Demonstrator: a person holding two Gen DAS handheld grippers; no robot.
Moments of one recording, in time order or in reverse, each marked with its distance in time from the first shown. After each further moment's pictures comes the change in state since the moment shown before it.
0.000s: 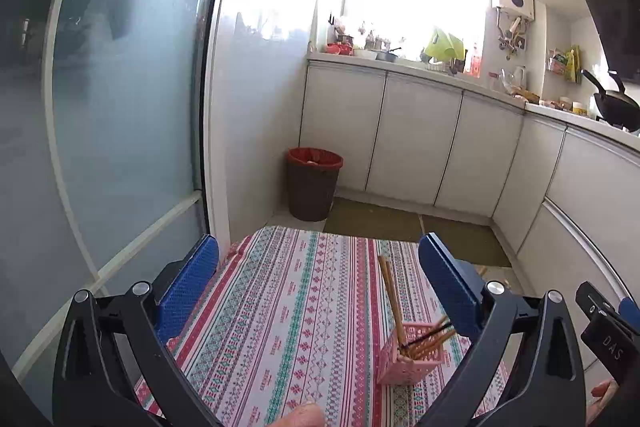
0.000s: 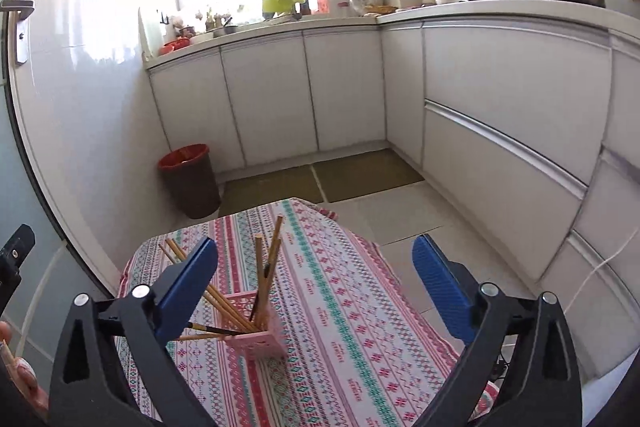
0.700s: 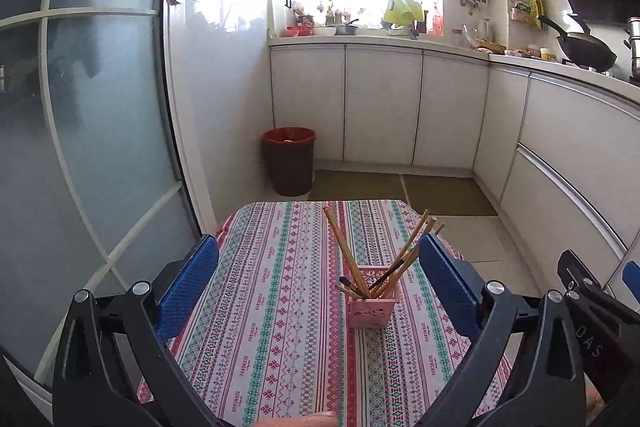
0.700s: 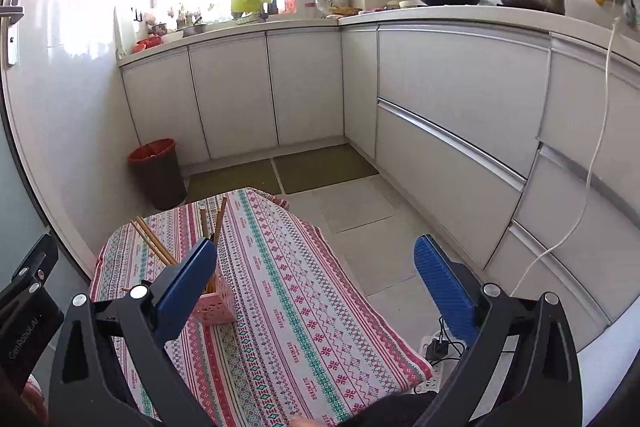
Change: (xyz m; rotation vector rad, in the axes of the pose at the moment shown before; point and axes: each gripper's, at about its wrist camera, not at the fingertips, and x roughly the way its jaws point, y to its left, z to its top) left arm -0.060 -0.064 -0.020 0.157 0.072 -0.042; right arm -0.069 -0.046 -0.009 -0.010 0.031 -0.106
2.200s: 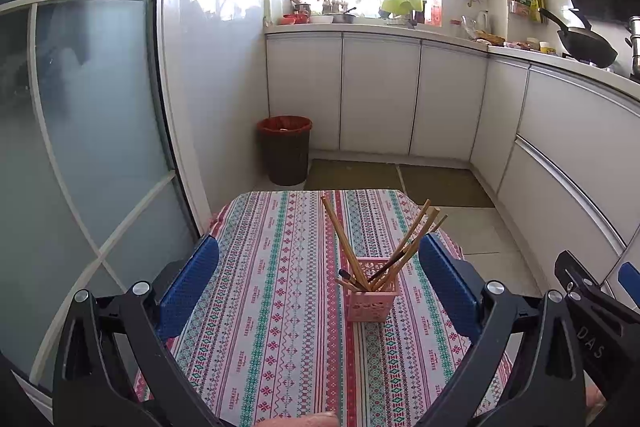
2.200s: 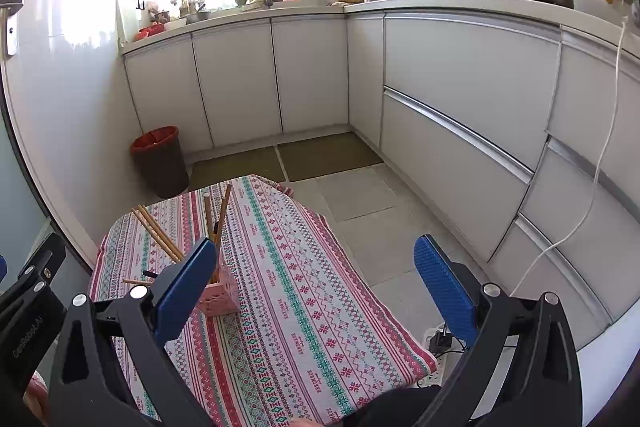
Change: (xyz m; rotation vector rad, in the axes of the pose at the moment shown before) left arm 0.012 0.001 -0.003 -0.003 0.039 -0.017; right arm 0.012 0.003 -0.003 -0.009 0.046 0.013
